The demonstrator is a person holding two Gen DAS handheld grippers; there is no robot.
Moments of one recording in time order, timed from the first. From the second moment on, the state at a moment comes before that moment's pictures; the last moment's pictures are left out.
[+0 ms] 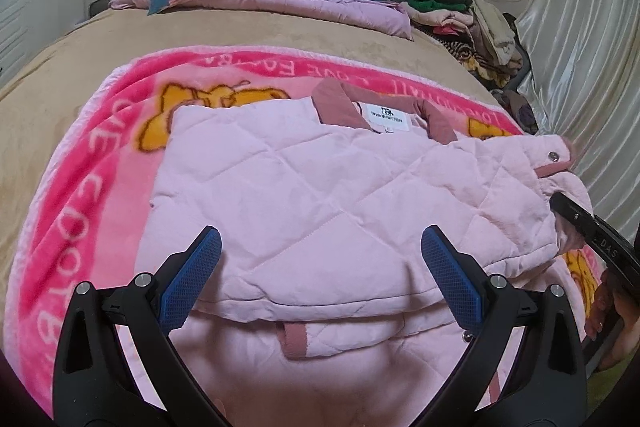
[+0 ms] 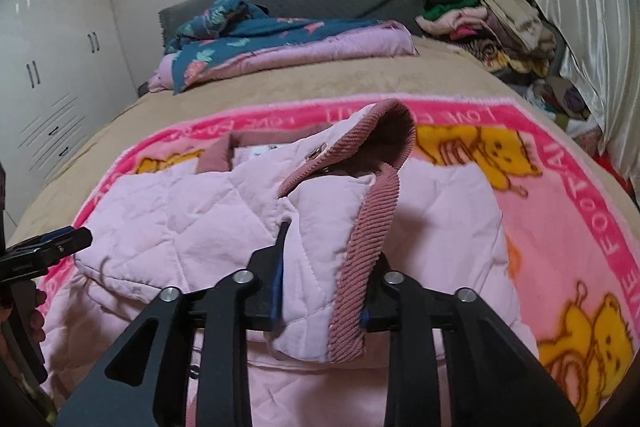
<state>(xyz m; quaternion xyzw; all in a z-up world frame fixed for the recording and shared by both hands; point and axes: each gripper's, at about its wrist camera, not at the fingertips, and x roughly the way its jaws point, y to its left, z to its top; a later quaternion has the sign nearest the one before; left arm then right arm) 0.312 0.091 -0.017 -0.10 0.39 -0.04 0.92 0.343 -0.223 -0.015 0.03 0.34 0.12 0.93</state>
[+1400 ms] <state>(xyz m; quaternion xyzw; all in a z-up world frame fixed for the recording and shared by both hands) 0.318 0.074 -0.057 -0.08 0.43 -0.04 0.90 0.340 -0.157 -0.074 -0.04 0.42 0.15 0.89</state>
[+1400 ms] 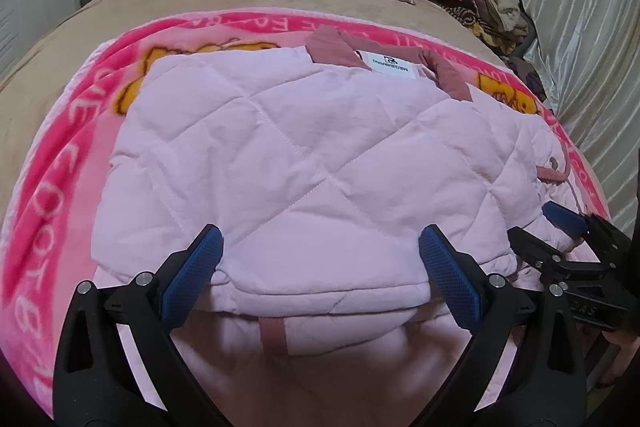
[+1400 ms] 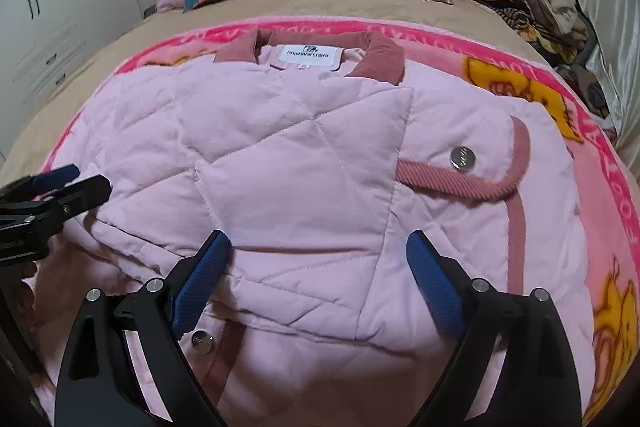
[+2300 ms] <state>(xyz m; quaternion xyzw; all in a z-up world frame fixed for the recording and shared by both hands) 0.273 0.070 -0.001 -0.08 0.40 -0.03 0.91 0.262 -0.197 -0.001 0.04 0.35 0.15 0.92</state>
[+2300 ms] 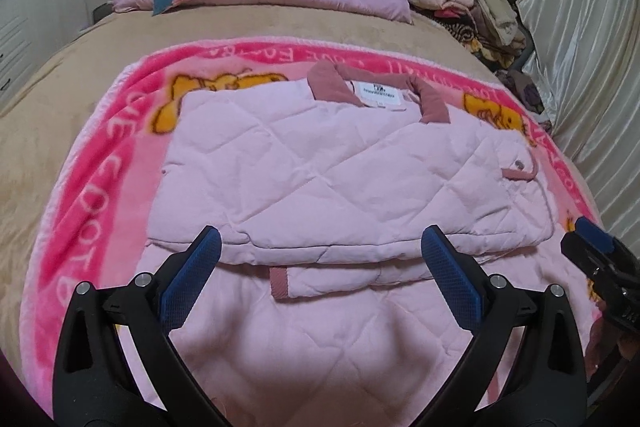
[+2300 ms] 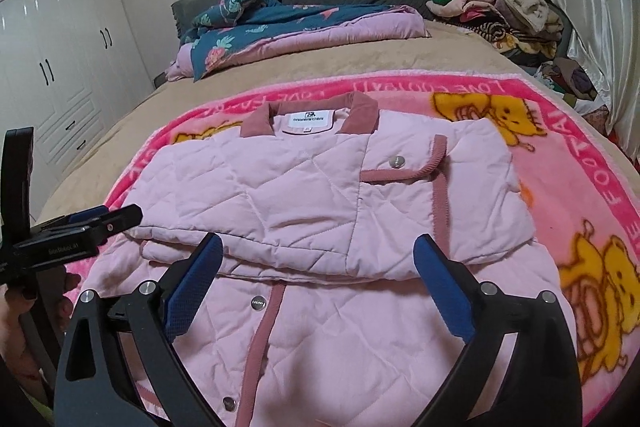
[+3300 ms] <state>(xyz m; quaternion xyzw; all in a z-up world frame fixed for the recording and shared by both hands) 0.191 0.080 0.059 -0.12 0.32 -0.01 0.94 0.204 -0.221 0.054 0.05 0.28 0.15 0.95</state>
